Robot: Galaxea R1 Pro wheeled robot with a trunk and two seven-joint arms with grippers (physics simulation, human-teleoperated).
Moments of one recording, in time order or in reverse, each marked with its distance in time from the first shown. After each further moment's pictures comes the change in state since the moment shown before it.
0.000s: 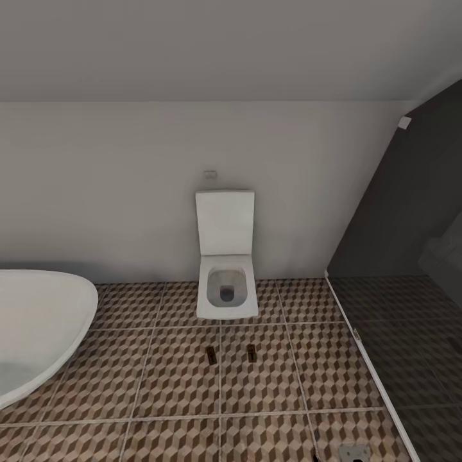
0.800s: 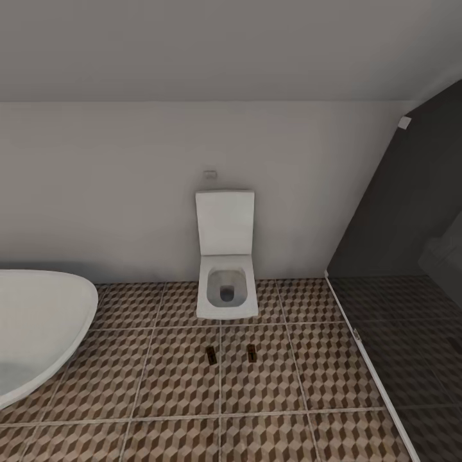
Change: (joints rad) left arm 0.002 -0.001 0.007 -0.024 0.001 -0.006 0.180; right arm 0.058 -0.026 -0.006 0.002 -0.177 0.017 -0.168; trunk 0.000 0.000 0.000
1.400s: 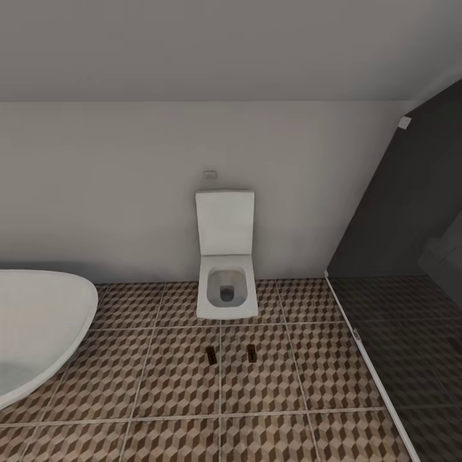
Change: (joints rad) left arm 0.000 -0.002 -0.003 0.000 0.000 0.001 0.023; right arm 0.008 0.075 0.001 -0.001 -0.018 0.028 -0.014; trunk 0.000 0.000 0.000
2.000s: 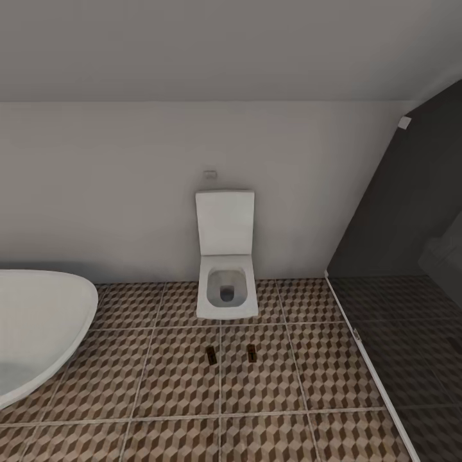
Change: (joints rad) left arm 0.000 0.001 0.000 0.006 0.000 0.000 -0.006; right arm 0.000 0.004 0.000 -0.001 0.000 0.008 -0.003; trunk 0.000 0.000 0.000
